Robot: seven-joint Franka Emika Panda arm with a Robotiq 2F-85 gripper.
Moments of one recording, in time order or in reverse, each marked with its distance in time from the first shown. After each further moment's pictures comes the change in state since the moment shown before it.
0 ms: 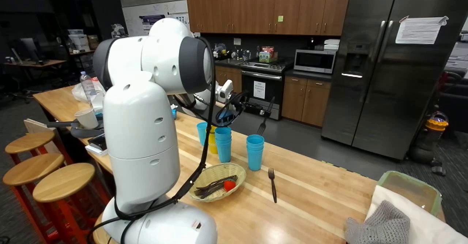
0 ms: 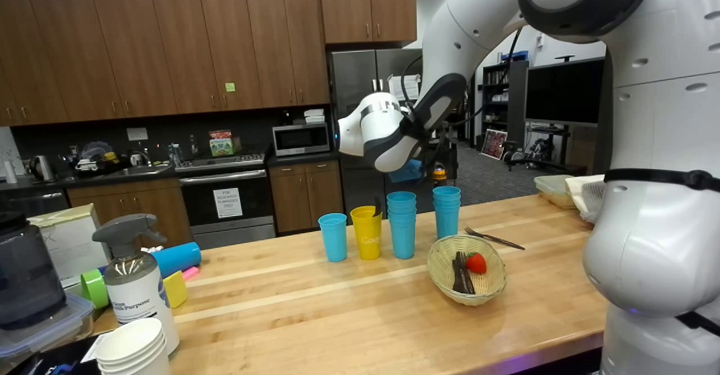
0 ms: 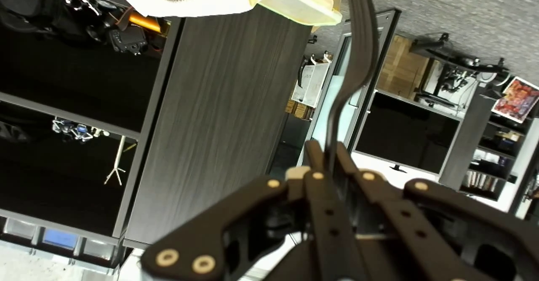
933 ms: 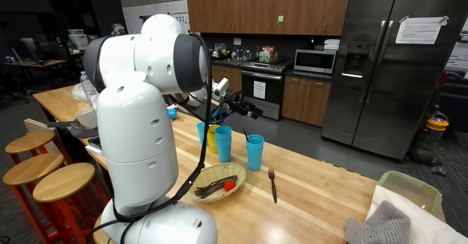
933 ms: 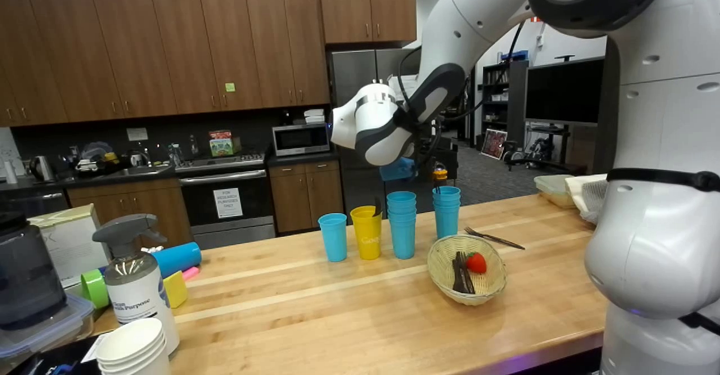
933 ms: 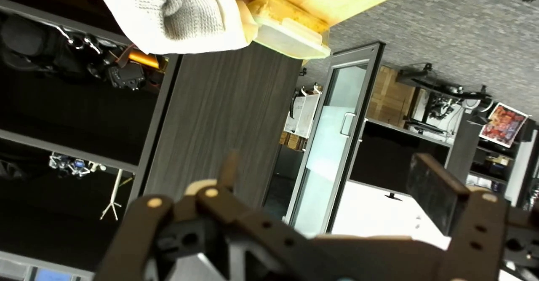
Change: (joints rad) arm 0.030 -0.041 0.000 0.000 0.110 0.034 0.007
